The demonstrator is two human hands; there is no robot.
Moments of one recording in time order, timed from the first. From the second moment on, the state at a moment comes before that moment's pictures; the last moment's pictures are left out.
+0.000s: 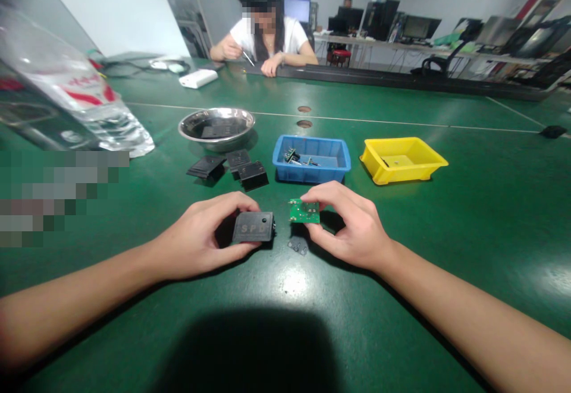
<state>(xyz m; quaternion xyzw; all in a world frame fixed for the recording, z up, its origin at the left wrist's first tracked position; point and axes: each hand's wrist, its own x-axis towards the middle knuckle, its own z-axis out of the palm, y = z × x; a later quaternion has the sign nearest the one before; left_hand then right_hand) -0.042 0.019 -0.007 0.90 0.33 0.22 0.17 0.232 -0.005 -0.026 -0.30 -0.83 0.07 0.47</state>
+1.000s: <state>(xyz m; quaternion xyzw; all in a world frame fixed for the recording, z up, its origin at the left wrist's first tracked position) -0.042 0.020 -0.006 0.90 0.33 0.21 0.18 0.232 -0.009 -0.024 -0.36 -0.82 0.05 0.44</state>
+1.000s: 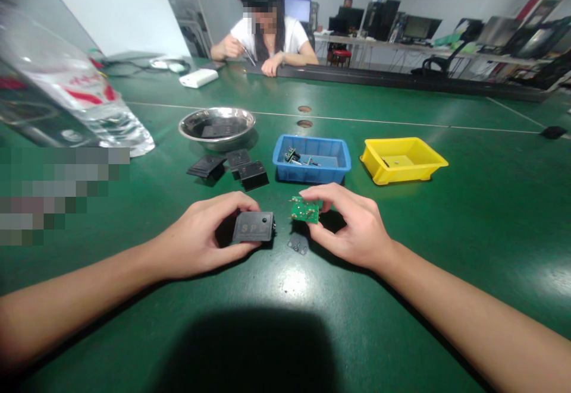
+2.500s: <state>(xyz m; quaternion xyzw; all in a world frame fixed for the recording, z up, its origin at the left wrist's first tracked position) -0.042 0.019 -0.007 0.90 0.32 0.21 0.17 0.232 -0.004 -0.025 -0.38 -0.80 0.12 0.45</state>
